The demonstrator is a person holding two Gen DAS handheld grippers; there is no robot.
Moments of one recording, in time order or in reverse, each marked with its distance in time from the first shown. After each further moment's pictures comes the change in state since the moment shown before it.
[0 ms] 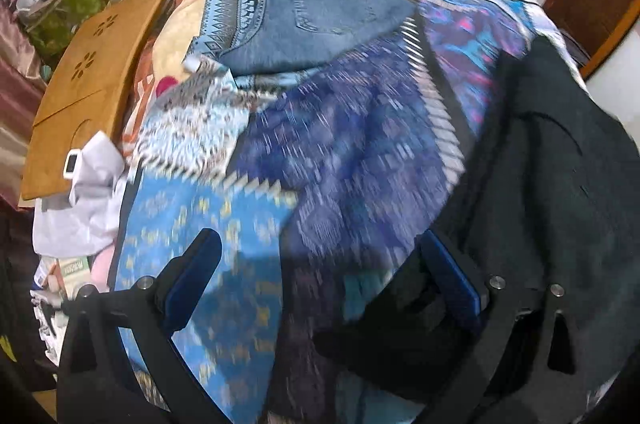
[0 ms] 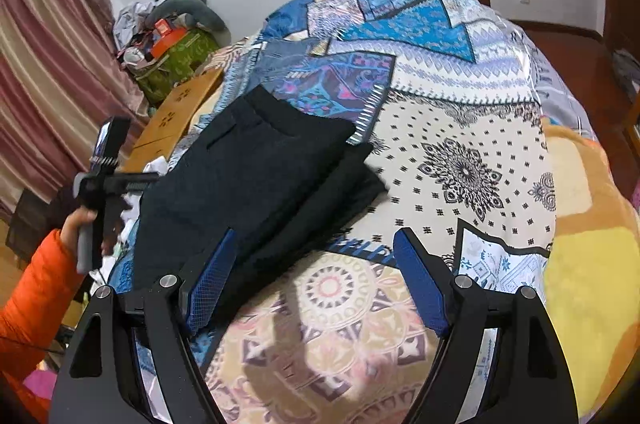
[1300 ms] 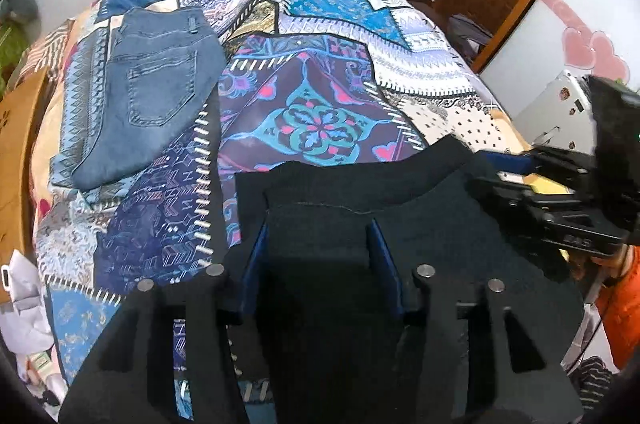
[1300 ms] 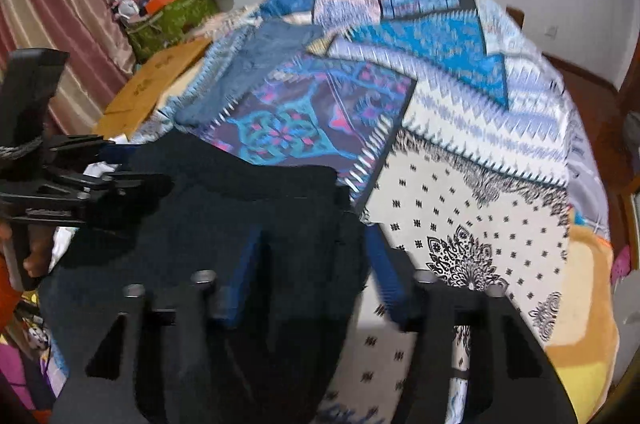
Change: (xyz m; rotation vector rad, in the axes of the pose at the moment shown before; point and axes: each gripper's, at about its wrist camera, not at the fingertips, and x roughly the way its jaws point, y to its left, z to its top) left arm -0.009 -0.118 0.076 0.209 -0.075 -0.303; right arm 0.101 -0.025 0.071 -0.145 0.126 -0.056
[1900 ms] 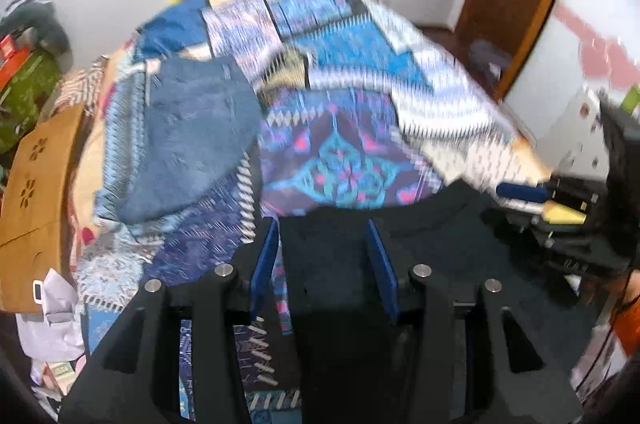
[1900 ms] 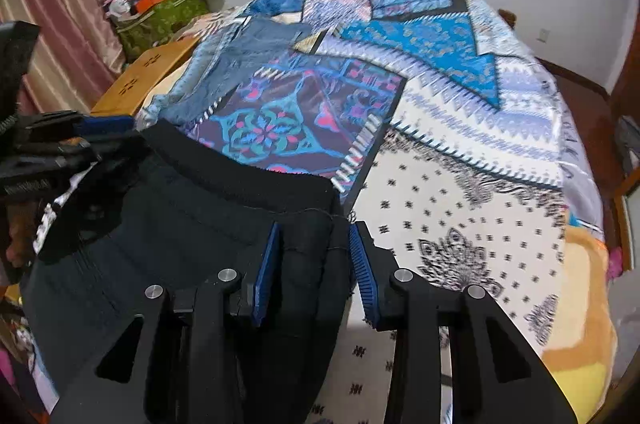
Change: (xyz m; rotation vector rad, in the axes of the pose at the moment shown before) left arm -0.046 -0.002 0.011 0.007 -0.168 0.129; right arm -0.019 0.010 0.000 -0.017 -0.064 -0.099
